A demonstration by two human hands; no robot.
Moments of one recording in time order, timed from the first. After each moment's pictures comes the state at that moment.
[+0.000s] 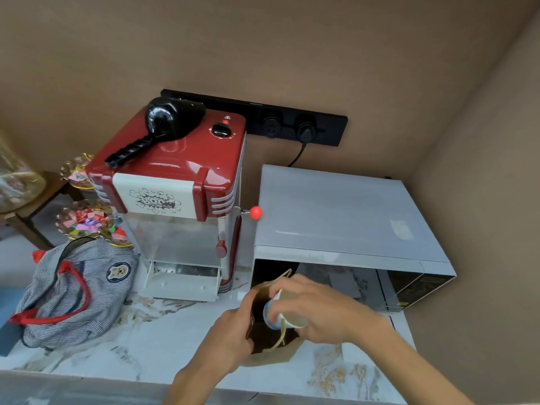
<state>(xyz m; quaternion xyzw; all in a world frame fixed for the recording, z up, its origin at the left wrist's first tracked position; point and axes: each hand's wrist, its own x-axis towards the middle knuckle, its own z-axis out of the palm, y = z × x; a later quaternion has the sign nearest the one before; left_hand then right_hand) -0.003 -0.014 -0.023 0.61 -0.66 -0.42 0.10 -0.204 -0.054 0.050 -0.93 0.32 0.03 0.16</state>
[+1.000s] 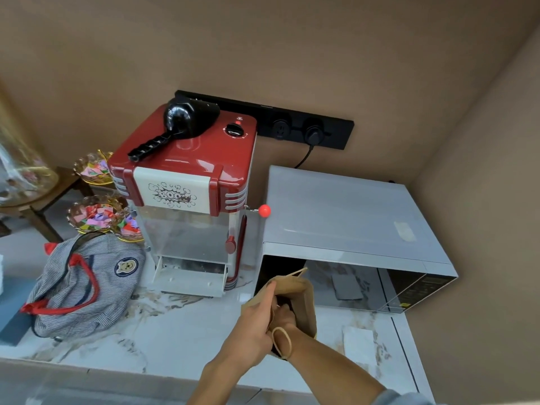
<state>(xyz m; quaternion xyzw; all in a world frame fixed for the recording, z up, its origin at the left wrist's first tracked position) -0.023 -0.016 -0.053 0.58 -0.68 -0.42 0.18 -0.099 -0.048 -0.078 -0.69 0.59 0.37 -0.18</state>
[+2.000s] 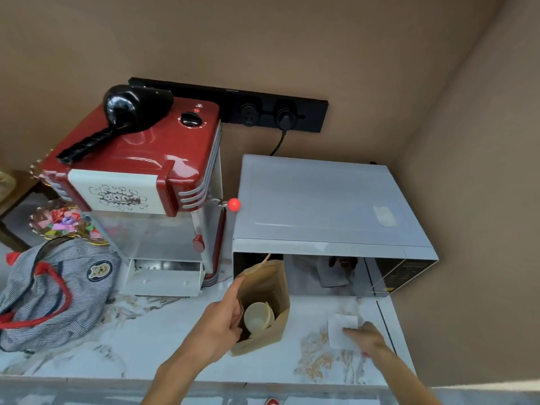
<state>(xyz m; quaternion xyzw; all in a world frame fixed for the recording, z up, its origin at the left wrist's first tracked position) -0.014 -0.025 -0.039 0.60 -0.64 -0.45 0.13 -0.370 -0.031 -0.154 -0.27 0.85 -0.08 0.45</state>
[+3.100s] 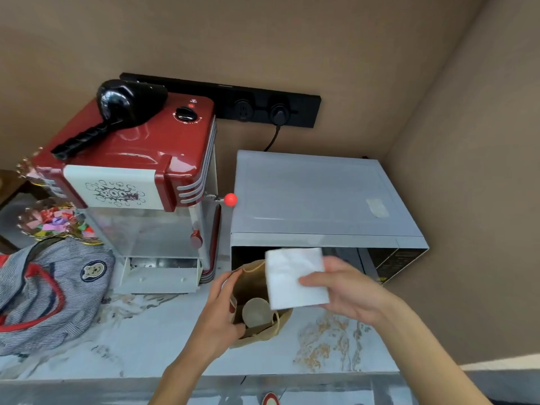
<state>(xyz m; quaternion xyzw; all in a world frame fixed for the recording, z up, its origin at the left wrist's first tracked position) -0.015 -0.018 -0.053 0.57 -0.62 -0.46 0.27 -0.257 -0.042 0.060 -0.35 0.47 -0.28 0.76</state>
